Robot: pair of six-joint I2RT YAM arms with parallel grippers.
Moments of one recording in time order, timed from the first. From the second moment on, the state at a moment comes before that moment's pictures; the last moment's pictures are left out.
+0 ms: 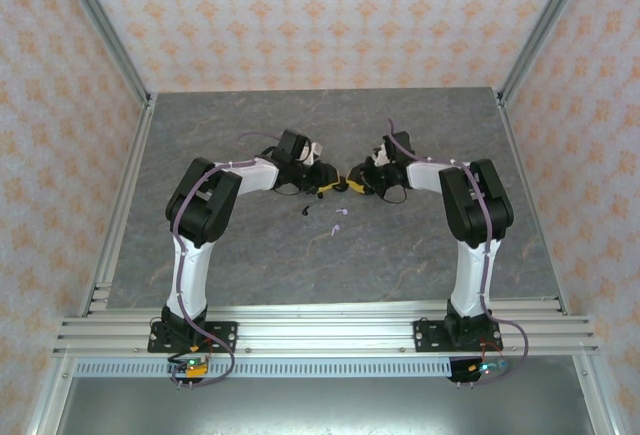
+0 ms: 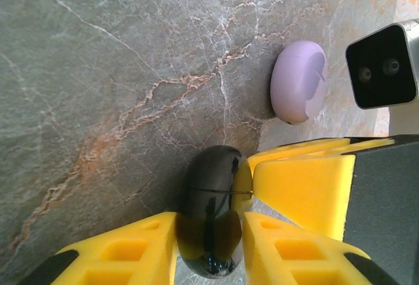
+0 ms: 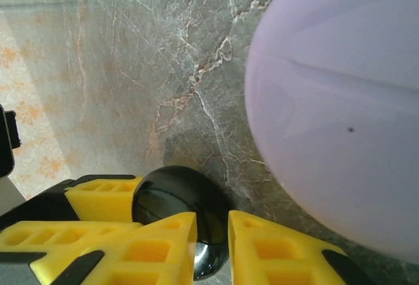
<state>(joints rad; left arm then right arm) -0.41 2.14 1.34 -0.06 0.62 -0.81 0.29 2.02 1.16 -0.09 -0.67 0.89</state>
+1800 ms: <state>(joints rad) -0.38 1.49 1.19 0.11 0.89 -0.70 0.26 1.46 1.35 -0.35 -1.06 0.43</state>
